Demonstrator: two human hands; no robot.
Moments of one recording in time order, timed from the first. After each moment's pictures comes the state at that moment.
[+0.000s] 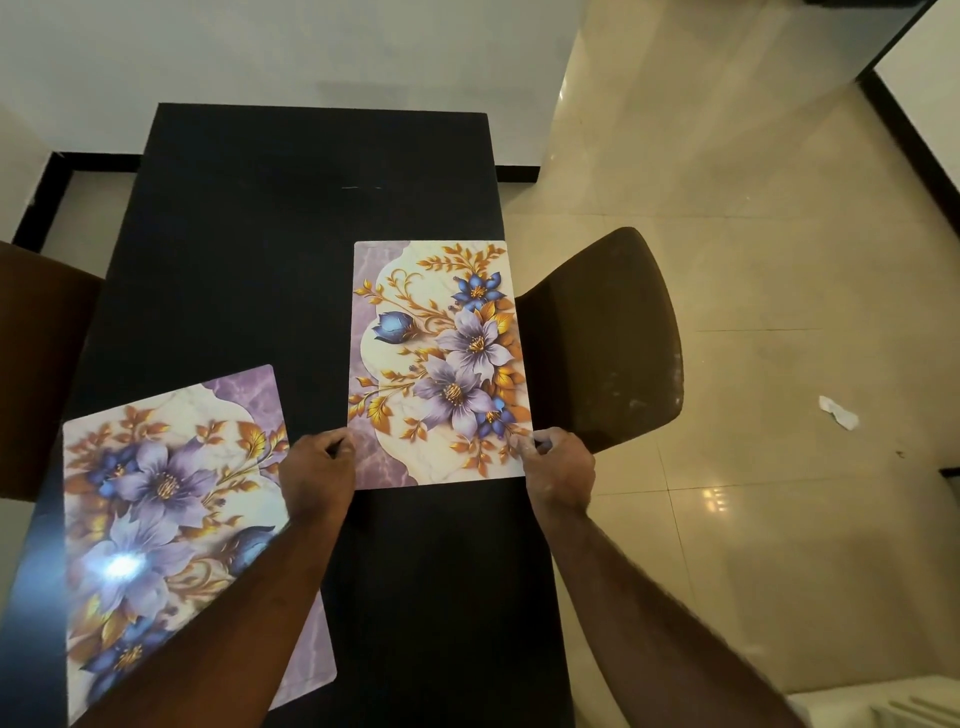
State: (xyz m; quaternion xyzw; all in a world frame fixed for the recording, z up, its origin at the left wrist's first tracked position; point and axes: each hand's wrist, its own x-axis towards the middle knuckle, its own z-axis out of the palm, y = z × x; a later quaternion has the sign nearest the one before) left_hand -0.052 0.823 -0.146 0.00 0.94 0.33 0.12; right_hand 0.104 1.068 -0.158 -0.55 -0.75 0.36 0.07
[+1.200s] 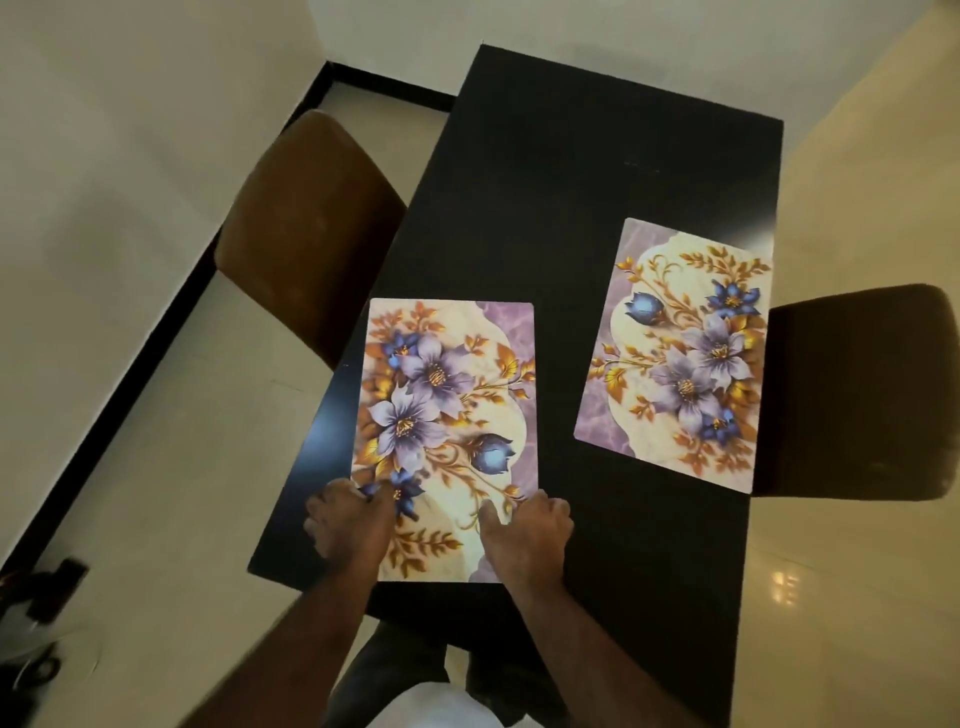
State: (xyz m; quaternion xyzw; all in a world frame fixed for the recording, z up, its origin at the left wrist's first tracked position) left_hand 0.010 0.538 -0.115 -0.33 0.88 0.23 0.23; right_hand 0.069 0.735 -0.104 -0.41 -0.82 0.31 -0.24
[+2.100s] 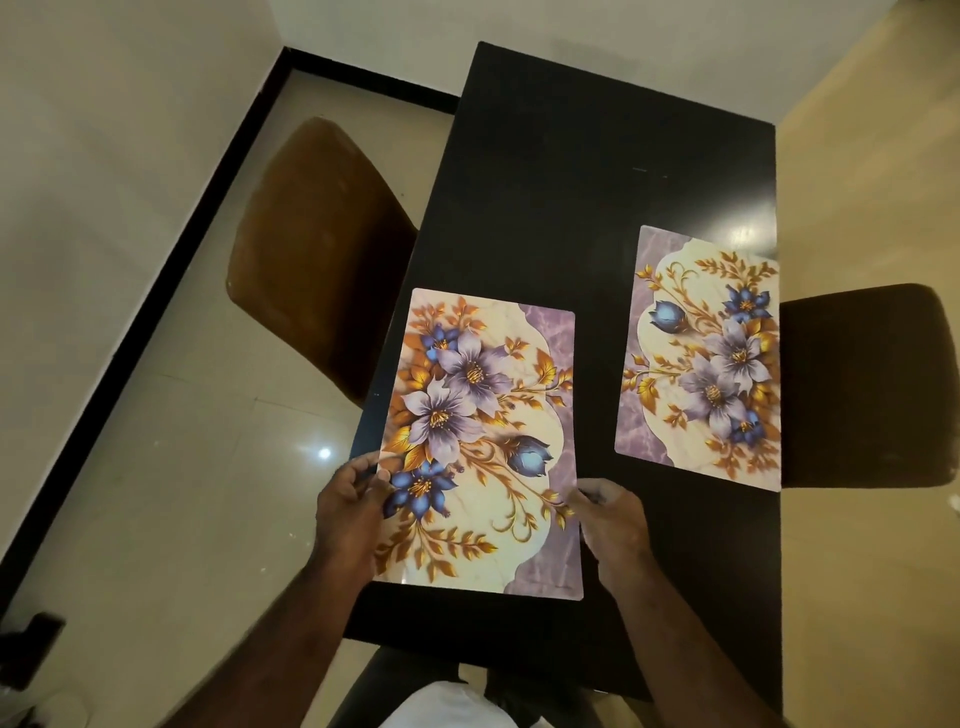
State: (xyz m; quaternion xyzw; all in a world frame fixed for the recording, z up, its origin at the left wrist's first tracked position) left_hand -0.064 0.462 -0.110 -0.26 0.78 0.53 0.23; right_hand 0.029 0.755 -0.108 -0.53 -0.67 0.50 -0.12
